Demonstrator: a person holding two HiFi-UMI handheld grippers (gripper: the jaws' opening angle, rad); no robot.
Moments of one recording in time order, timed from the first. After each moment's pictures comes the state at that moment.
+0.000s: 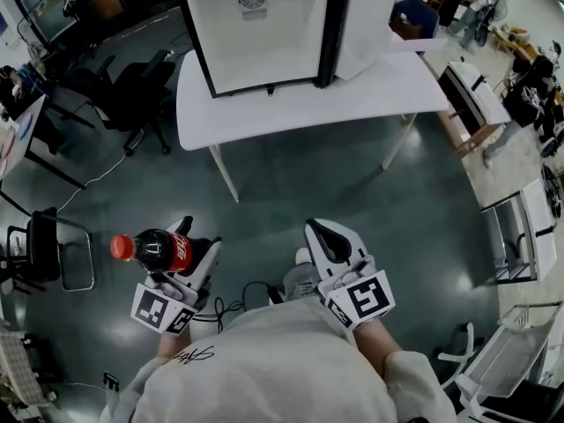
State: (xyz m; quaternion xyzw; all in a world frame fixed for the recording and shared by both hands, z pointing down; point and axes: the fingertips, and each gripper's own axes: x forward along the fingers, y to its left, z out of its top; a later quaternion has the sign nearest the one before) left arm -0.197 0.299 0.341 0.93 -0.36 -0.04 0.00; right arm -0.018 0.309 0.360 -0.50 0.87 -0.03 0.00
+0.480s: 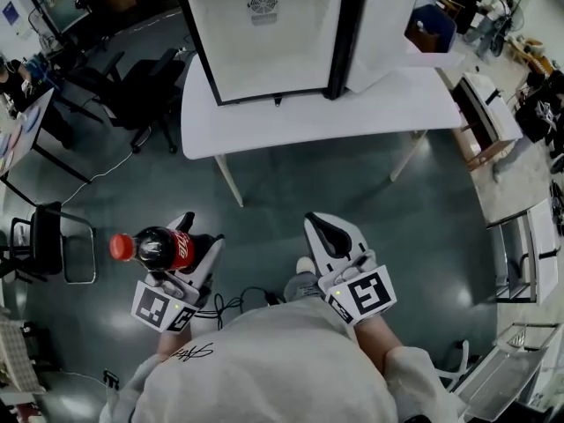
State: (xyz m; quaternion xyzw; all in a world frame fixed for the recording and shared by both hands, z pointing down) left arm -0.173 0.249 0.326 0.92 -0.38 -0.04 -0.02; right arm -0.003 0.244 0.347 -0.46 0.88 -0.02 0.01
